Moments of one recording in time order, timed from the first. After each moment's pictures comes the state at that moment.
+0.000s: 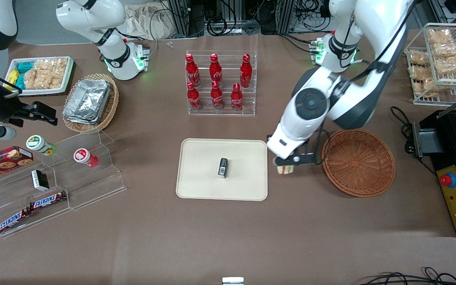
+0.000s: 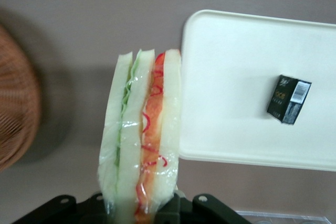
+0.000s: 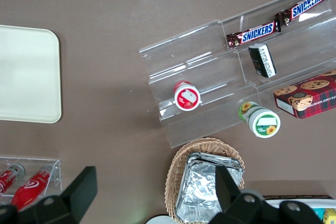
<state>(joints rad) -0.11 0.46 -0.54 -1.64 0.18 1.98 -0.71</state>
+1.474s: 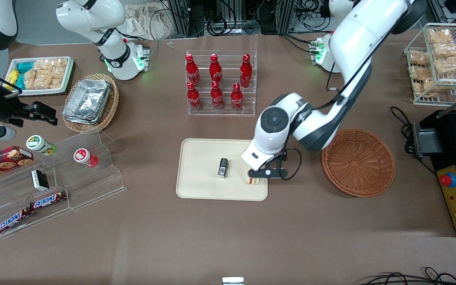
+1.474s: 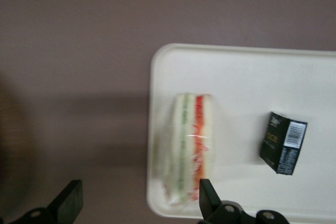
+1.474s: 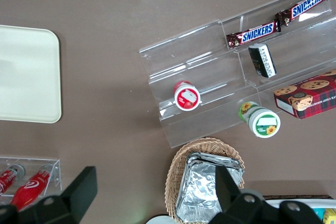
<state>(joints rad) -0.18 0.55 -0.52 -1.57 0.37 2.04 -0.82</state>
